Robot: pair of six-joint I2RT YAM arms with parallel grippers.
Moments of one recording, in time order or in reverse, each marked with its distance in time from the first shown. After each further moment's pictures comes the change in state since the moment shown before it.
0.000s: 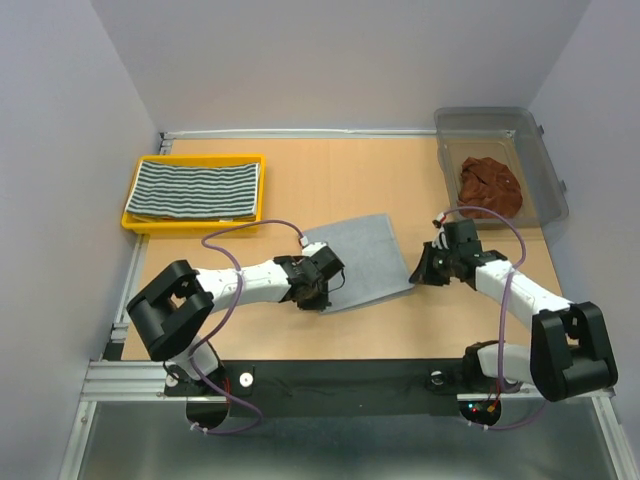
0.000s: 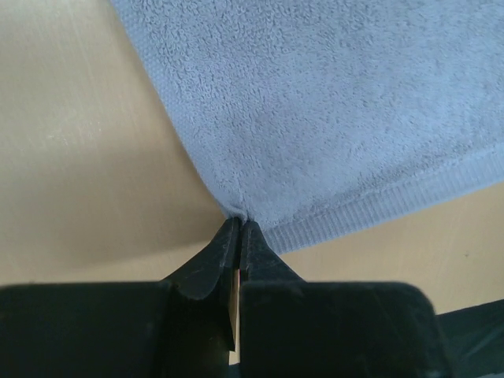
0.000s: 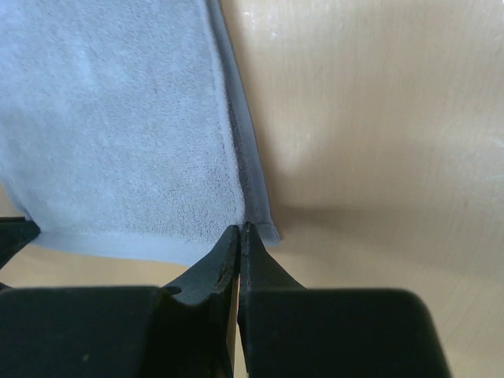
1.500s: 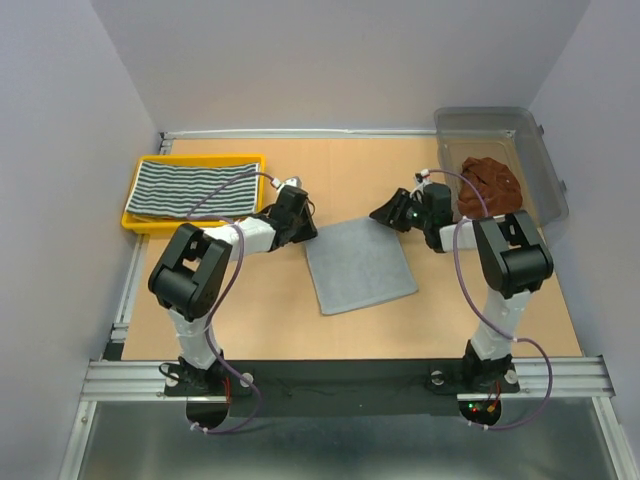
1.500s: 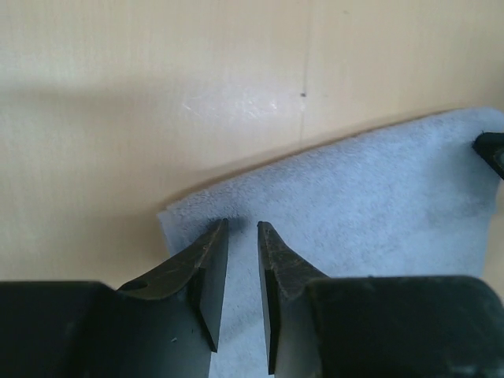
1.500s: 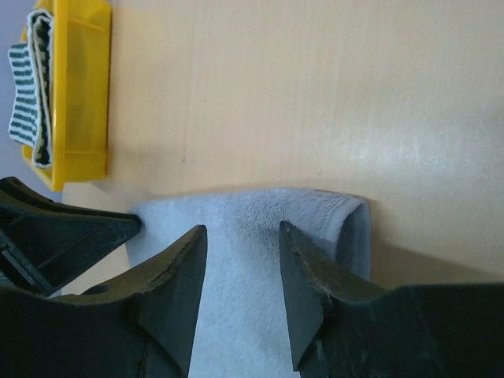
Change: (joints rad) left arm 0.435 0.232 0.180 0.449 0.094 0.199; right arm 0.000 0.643 0.274 0.886 -0.218 0.308
